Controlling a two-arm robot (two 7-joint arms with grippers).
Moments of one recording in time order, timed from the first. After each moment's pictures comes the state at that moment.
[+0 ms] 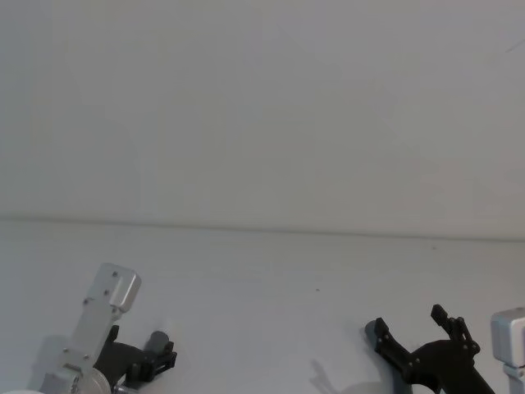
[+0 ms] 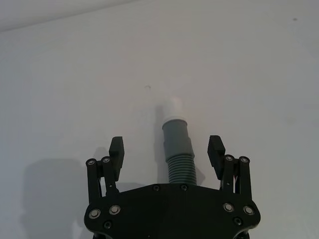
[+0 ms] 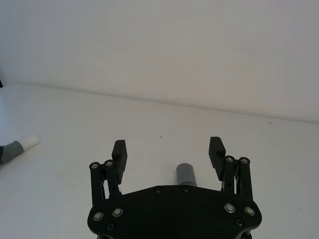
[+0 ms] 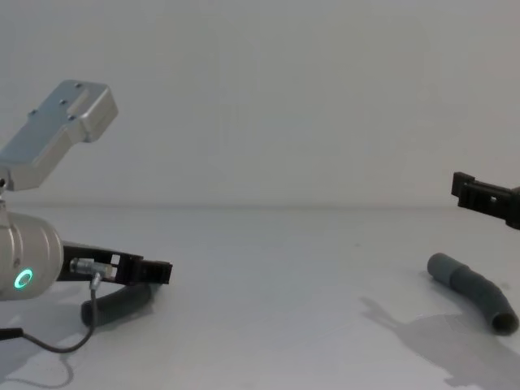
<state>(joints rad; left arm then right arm) -0.25 0.29 0.34 -1.66 -0.26 0.60 0.05 -0.01 0.34 -0.23 -1.77 0.29 0.03 0.07</state>
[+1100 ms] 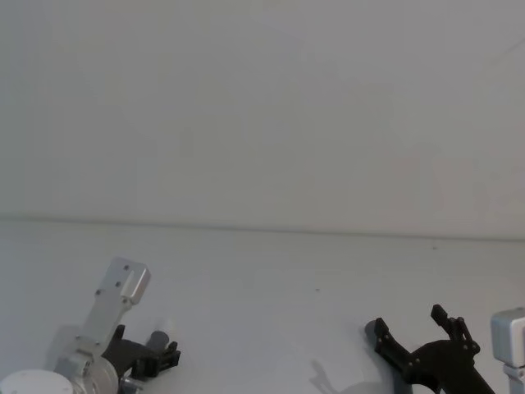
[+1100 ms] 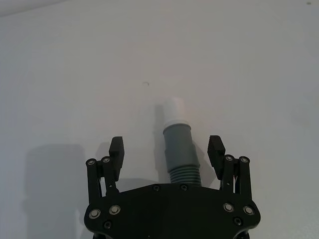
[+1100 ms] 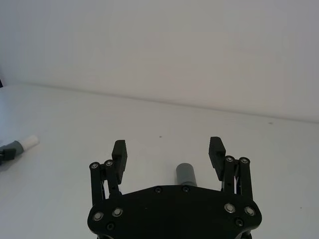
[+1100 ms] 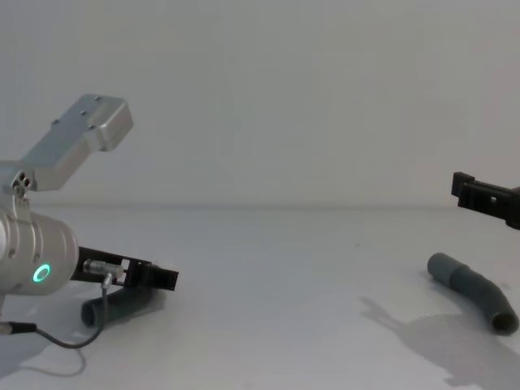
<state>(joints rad) -0.33 0.26 0.35 -1.56 -0.24 0.65 0.01 -0.01 0.34 -0.23 -1.77 0.29 0.03 0.07</state>
